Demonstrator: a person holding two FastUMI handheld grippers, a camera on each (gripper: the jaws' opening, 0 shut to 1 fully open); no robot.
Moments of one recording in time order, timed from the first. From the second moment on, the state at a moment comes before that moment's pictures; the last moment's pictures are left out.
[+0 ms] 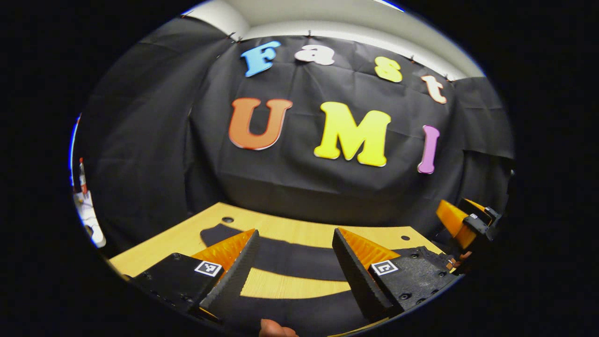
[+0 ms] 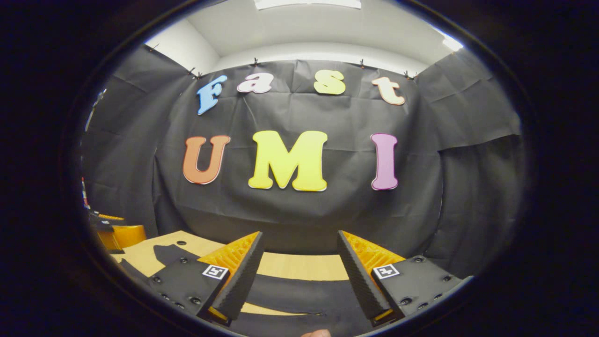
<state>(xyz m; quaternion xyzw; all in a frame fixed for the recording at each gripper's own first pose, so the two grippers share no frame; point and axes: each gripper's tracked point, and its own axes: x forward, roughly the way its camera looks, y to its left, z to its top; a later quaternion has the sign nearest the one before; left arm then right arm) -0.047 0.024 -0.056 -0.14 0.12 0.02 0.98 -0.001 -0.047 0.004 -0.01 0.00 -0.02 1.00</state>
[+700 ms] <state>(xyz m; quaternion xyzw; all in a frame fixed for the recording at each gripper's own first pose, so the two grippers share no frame) -0.209 0.169 -0.260 -0.54 0.33 0.26 0.72 0.015 -0.164 -0.011 -0.05 0.06 -0.10 0.99</state>
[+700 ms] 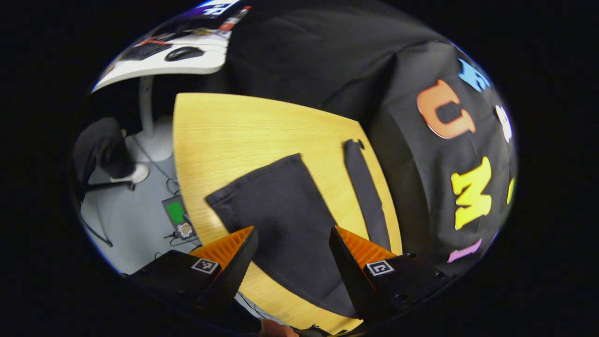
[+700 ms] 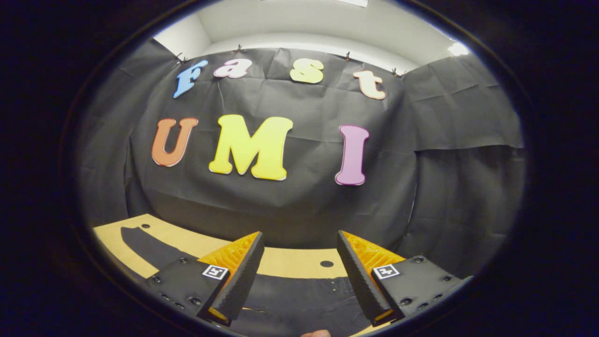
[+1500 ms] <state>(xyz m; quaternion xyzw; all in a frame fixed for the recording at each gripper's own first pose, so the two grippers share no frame) -0.207 0.191 -0.301 -0.59 0.37 0.31 0.64 -0.021 -0.281 -0.101 0.05 0.23 -0.18 0.95</state>
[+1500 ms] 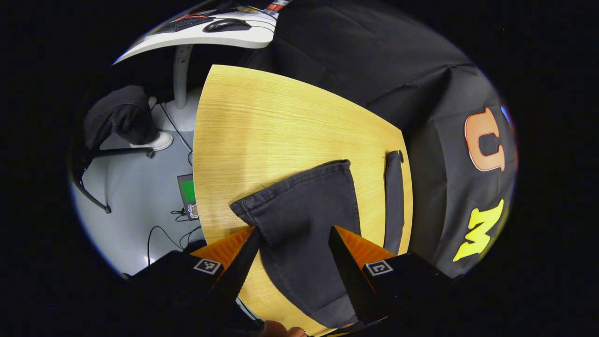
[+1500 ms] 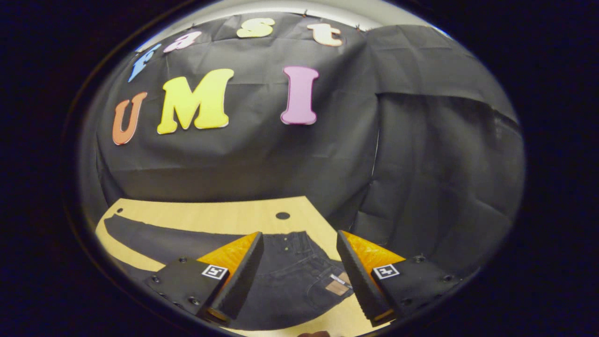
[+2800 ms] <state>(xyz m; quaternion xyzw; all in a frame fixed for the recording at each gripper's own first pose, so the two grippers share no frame) -0.205 0.196 -0.318 -0.67 0.40 0.33 0.54 -0.084 -0.348 -0.283 0.34 0.53 -0.31 0.71</state>
